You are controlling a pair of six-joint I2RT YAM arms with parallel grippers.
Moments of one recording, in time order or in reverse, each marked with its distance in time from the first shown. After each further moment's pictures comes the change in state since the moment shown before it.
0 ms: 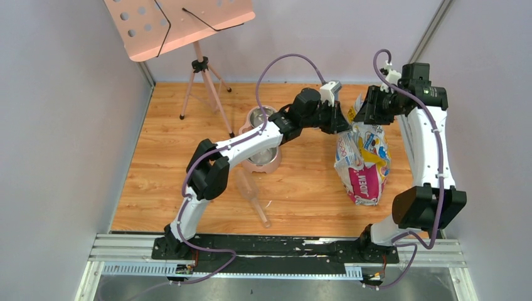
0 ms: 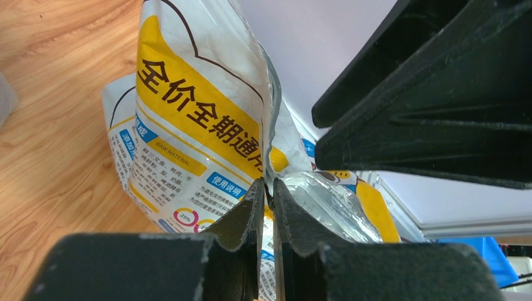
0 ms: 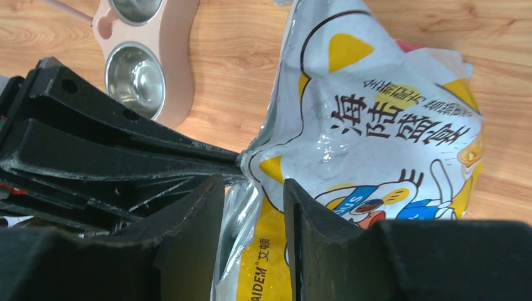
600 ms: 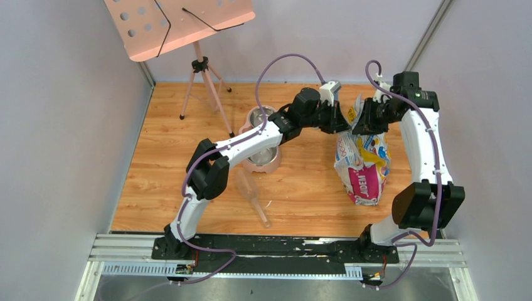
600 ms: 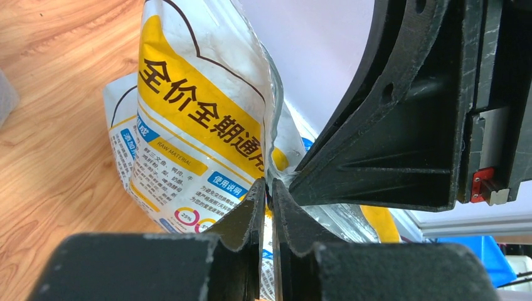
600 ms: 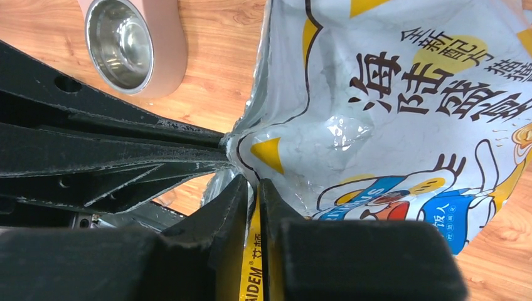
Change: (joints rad) left arm 0.005 0.000 0.000 -0.002 0.007 -0.001; right arm 0.021 0.000 -0.110 -0.034 -0.021 -0.026
